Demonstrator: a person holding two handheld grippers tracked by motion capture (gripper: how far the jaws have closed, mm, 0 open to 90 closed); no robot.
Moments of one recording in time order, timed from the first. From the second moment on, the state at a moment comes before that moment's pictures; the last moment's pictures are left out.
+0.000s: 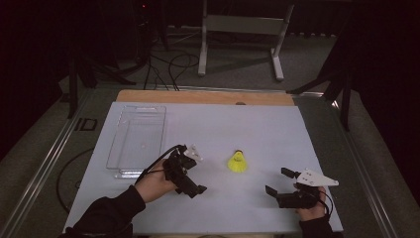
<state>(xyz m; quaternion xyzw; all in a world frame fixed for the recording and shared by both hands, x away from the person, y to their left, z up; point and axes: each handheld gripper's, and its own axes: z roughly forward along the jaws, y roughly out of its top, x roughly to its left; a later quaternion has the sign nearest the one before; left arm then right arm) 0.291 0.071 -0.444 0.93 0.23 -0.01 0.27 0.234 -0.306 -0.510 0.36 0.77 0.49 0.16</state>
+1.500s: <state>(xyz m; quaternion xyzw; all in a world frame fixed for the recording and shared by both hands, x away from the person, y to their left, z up) 0.348 -0.003 -0.462 0.91 0.33 -0.03 0.24 0.235 -0.305 -0.513 0.36 0.78 0.49 0.15</state>
